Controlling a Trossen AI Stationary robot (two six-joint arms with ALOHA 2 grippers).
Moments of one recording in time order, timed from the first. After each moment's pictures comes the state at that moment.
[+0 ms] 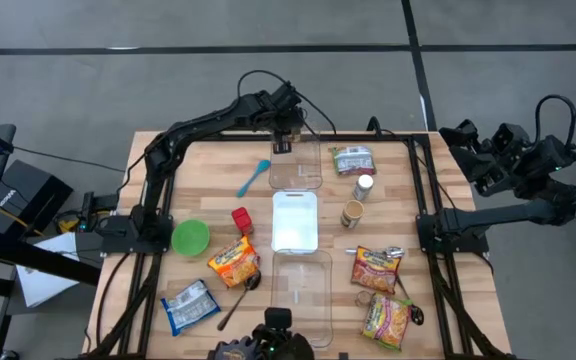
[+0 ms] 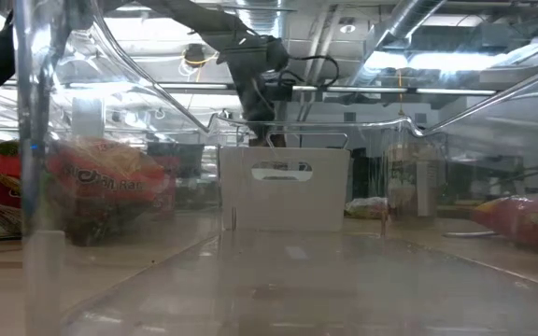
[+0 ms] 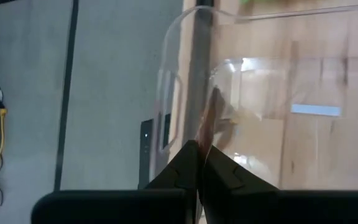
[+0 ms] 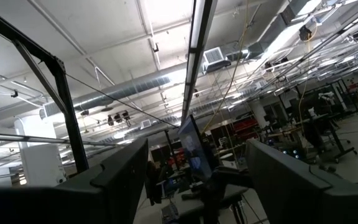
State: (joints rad) left arm 0.56 2.11 1.95 -0.80 -0.20 0.59; right arm 0.03 0.38 0.89 0.00 0.18 0.28
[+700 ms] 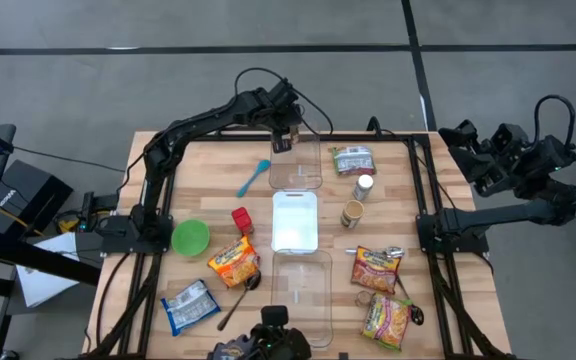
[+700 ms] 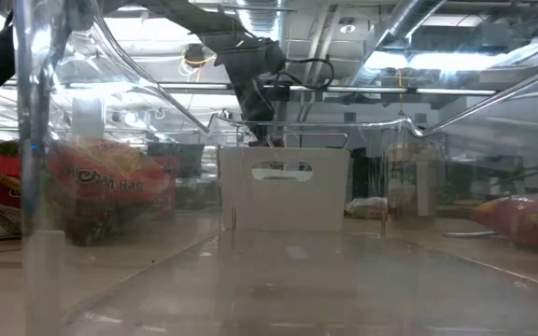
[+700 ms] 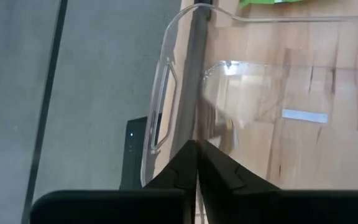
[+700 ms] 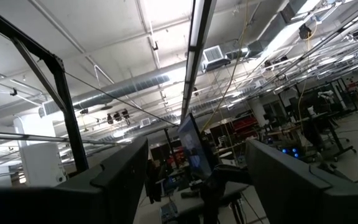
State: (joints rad) left arm 0.58 2.11 1.95 -0.82 -0.14 0.53; right arm 0.03 0.38 0.89 0.00 0.18 0.28
